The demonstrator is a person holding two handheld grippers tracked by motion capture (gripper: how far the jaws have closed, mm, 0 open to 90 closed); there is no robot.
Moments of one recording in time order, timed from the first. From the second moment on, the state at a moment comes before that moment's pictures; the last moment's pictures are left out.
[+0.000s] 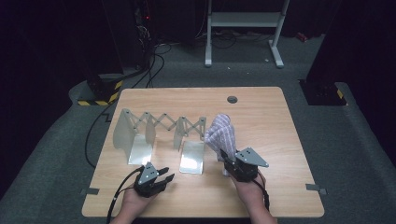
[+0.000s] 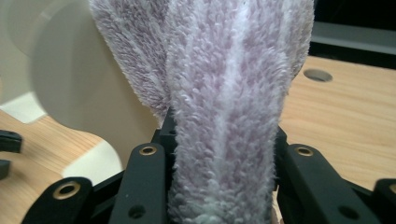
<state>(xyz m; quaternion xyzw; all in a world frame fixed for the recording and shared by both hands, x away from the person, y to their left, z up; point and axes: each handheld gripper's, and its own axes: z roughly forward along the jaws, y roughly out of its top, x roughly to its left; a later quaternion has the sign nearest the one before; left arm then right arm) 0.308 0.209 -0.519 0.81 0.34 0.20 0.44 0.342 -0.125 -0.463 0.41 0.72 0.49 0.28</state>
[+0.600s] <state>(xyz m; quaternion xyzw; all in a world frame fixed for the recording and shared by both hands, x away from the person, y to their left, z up) 0.334 0.142 -0.520 0.82 0.34 0.19 0.42 0.356 -0.111 -0.504 0.44 0.77 0.37 0.27</state>
